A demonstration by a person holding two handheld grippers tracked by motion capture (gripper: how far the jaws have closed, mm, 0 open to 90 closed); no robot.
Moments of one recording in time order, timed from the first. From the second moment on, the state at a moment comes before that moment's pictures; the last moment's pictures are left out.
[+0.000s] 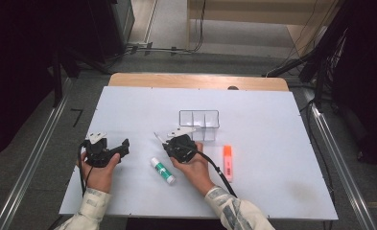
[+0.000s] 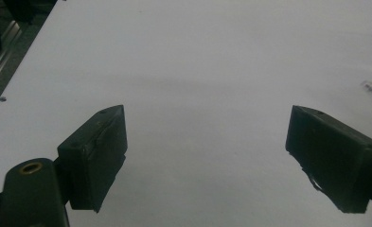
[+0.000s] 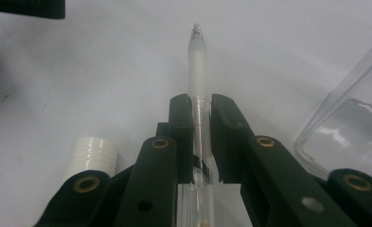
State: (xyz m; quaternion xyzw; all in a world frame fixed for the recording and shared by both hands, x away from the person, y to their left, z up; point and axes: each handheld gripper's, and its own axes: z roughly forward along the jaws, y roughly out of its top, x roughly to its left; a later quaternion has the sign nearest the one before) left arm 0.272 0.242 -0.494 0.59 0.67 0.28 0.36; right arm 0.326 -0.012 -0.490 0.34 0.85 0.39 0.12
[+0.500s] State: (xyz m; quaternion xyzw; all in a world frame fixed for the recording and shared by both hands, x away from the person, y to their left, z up) left arm 0.273 0.241 -0.495 0.59 0.67 0.28 0.36; right arm 0.331 -0.036 -0.445 0.34 0.82 0.44 0.11
